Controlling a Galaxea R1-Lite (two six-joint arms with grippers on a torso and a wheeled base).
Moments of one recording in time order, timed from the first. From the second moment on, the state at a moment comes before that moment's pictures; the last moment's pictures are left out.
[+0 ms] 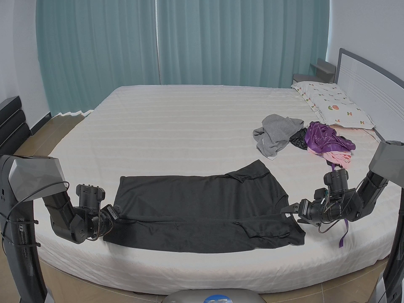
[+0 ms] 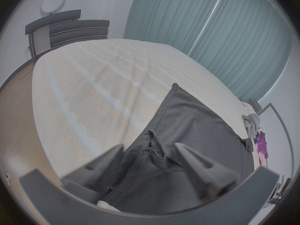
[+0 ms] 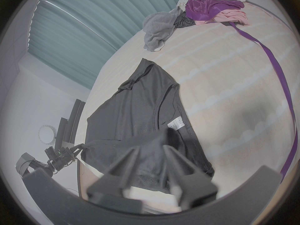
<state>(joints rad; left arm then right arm) -0.08 2.30 -0.62 -0.91 0.18 -0.71 0.09 2.22 -0.73 -0.63 0.40 0.50</state>
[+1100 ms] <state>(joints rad) -0.16 2.16 -0.54 -0.79 0.14 -0.88 0.11 2.17 -0.41 -1.02 0.42 0.75</state>
